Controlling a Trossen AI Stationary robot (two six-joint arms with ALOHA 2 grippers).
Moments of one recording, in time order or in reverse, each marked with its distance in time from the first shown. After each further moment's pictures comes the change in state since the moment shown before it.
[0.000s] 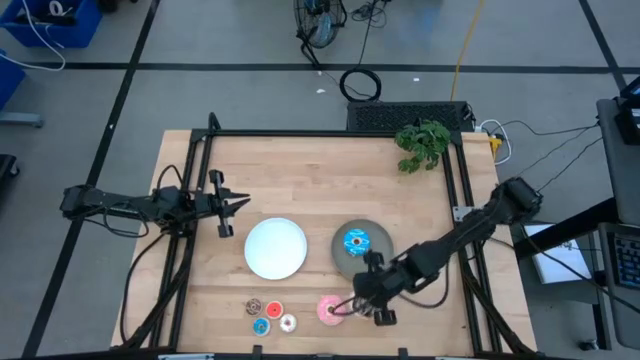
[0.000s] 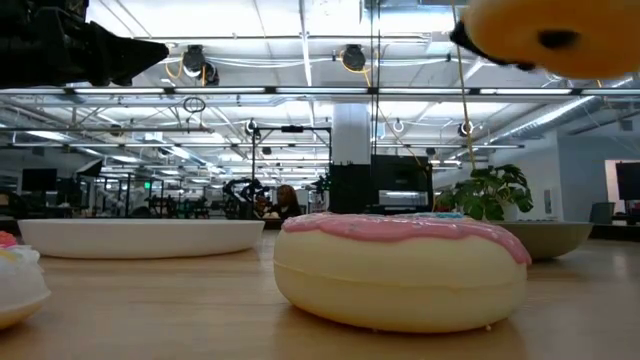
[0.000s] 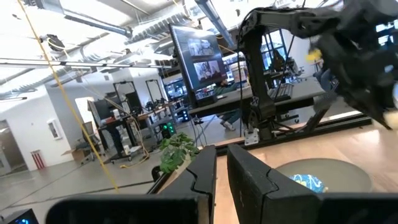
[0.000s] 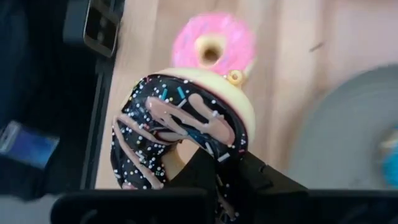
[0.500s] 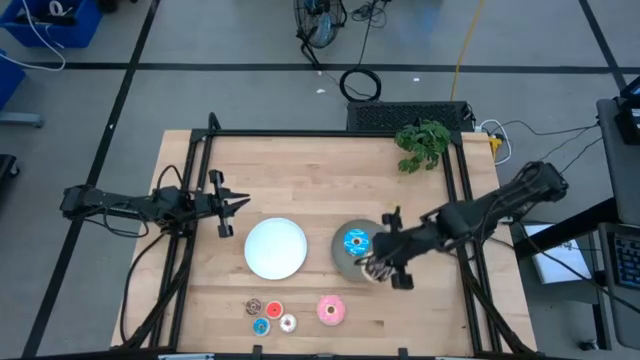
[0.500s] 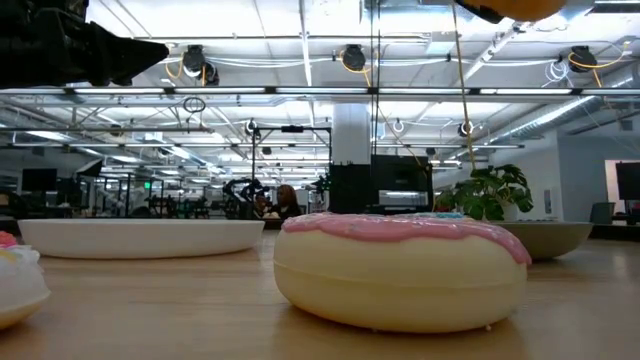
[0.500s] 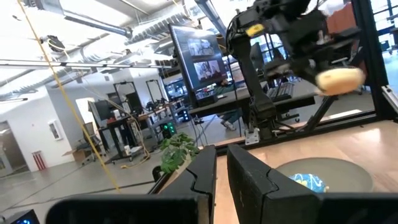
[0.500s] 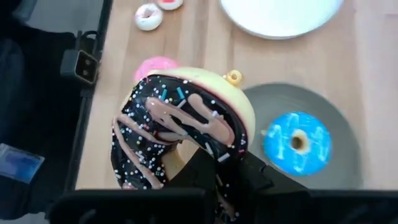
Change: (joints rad) left arm 0.000 0.000 0.000 -0.001 0.000 0.007; right arm -0.137 -0.300 0.001 -0.225 0.053 -0.106
